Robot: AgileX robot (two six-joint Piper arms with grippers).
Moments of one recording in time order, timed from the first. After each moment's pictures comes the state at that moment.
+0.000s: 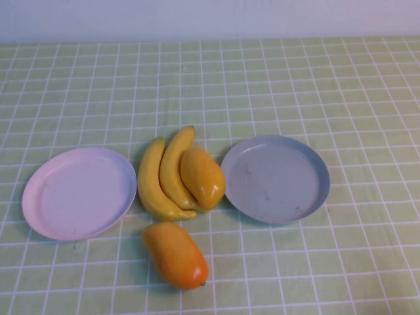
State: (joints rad) right arm -0.01 -0.01 0.03 0.29 0.35 -0.24; left arm -0.06 -0.01 0.03 -0.69 0.05 0.05
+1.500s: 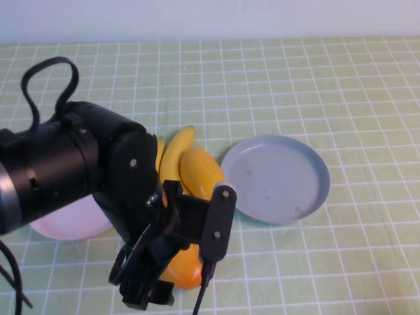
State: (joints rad) right arm -0.01 -0.01 0.03 0.29 0.35 -0.24; left arm -0.75 1.53 -1.11 -0.12 1.07 1.15
